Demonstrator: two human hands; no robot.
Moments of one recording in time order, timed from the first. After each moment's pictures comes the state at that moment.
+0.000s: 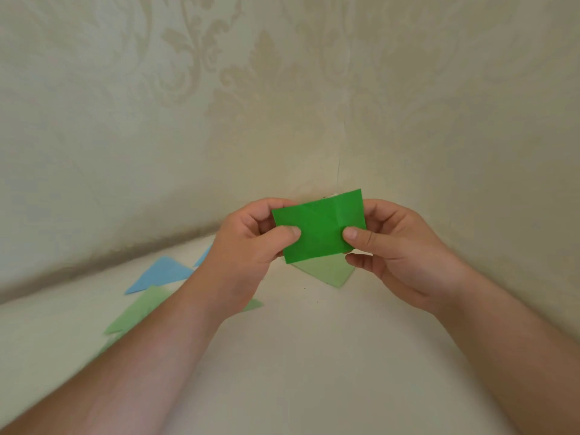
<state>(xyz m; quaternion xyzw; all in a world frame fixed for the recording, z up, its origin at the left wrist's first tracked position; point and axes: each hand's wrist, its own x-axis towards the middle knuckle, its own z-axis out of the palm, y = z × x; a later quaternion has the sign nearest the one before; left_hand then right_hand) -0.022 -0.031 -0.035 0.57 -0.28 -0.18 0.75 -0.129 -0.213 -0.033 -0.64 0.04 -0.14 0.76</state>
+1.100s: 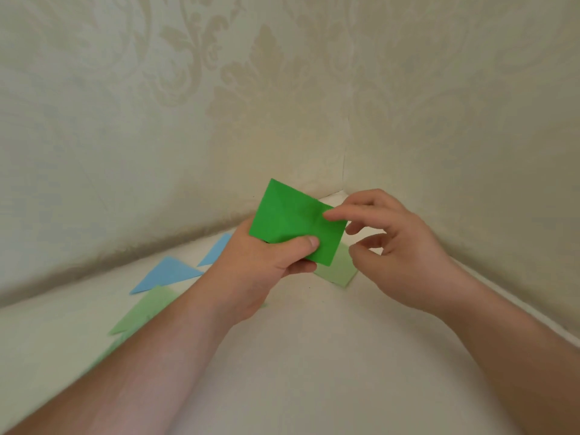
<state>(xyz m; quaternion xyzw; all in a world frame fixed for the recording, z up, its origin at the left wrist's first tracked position) -0.028 -0.033 -0.036 0.61 -0.23 -0.24 0.72 -0.127 -0.214 -0.047 -0.84 -0.05 -0.27 0.46</state>
